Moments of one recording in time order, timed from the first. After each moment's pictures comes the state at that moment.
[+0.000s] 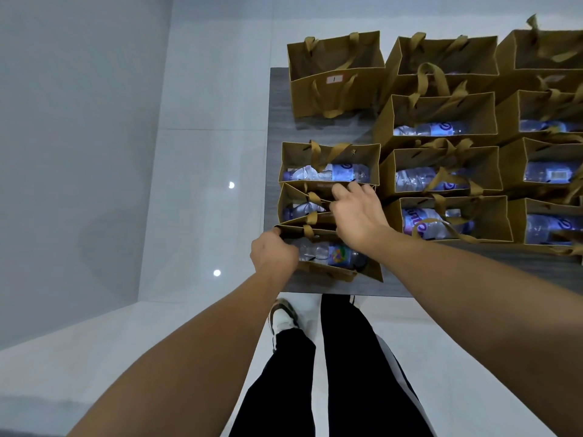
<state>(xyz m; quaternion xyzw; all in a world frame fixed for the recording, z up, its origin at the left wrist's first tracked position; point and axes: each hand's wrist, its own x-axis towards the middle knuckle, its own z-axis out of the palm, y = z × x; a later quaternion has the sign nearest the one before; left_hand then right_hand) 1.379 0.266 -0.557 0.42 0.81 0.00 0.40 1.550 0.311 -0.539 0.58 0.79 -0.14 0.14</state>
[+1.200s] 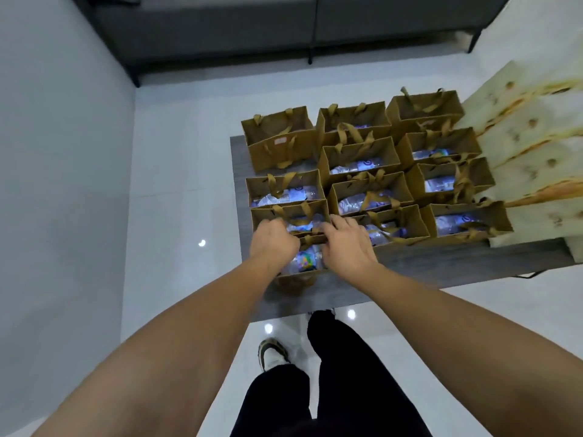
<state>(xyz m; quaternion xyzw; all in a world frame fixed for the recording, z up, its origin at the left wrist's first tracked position) 1.422 0.309 -0.447 0.63 0.68 -0.03 0.37 1.572 0.251 -0.462 0.73 0.66 -0.20 0.05</state>
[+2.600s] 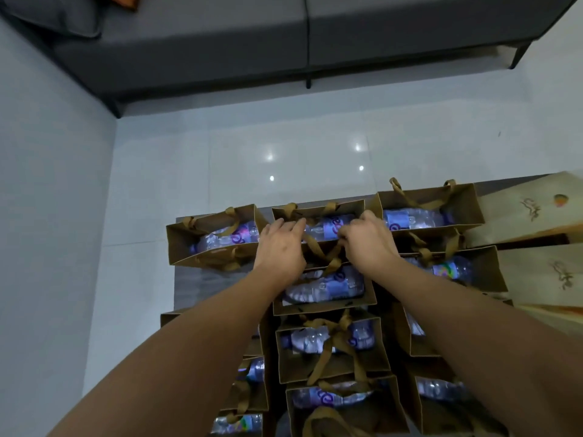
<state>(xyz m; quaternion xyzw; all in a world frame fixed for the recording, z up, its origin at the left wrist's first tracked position) 1.647 0.574 -0.533 0.79 0.55 -0.09 0.24 1.833 0.550 -0.536 0.70 0.68 -0.19 0.07</state>
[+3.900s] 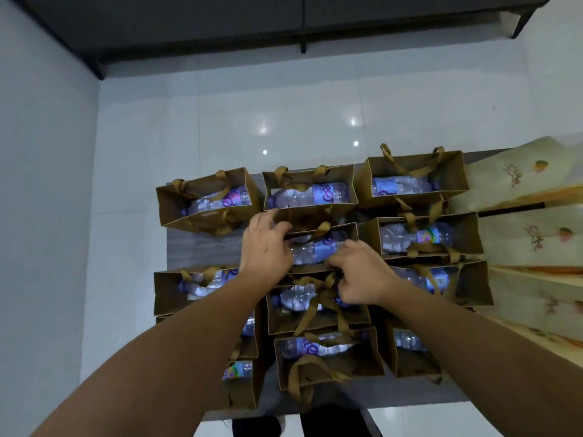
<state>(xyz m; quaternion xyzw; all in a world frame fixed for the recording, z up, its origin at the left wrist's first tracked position) 1.628 0.509 -0.536 0.77 0.59 -0.01 0.25 1.837 0.451 -0.533 0.54 0.76 -0.34 0.09</state>
